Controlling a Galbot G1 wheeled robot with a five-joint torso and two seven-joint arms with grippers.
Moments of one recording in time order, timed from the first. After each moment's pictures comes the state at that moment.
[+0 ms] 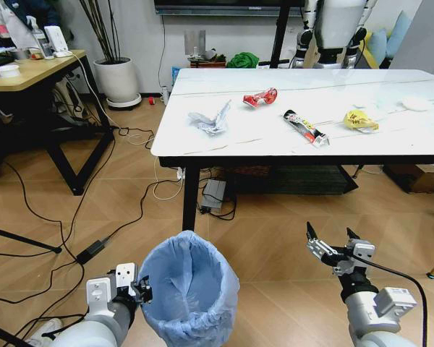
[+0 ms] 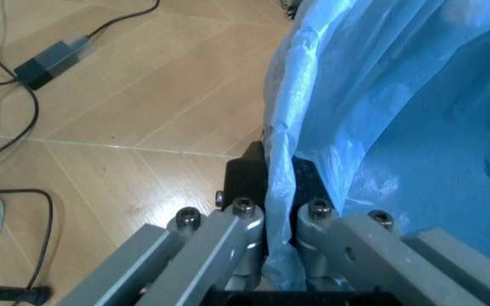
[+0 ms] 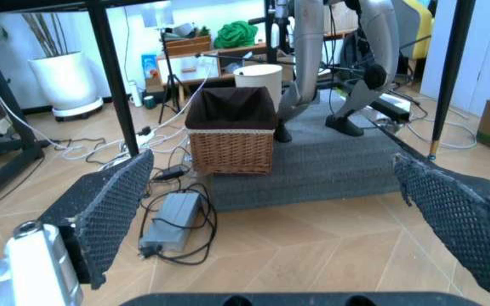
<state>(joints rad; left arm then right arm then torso) 1.61 -0.99 -0.35 -2.49 -1.06 0.74 -0.91 -1.77 1.55 0.71 2.37 0.25 -0.18 -0.02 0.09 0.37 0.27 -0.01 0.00</state>
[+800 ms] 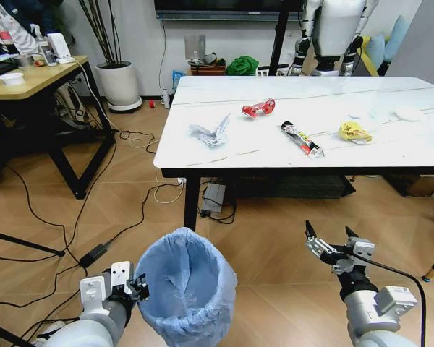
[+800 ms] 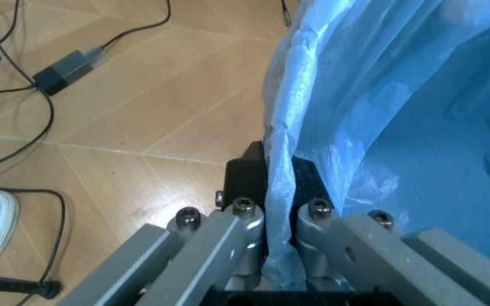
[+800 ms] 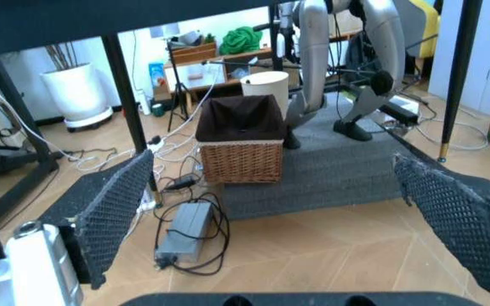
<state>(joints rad) 1.62 -1.01 -0.39 -2.49 -1.07 0.74 -0.91 -1.76 1.53 0.70 2.37 0.29 -0.20 0.00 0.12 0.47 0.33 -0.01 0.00</state>
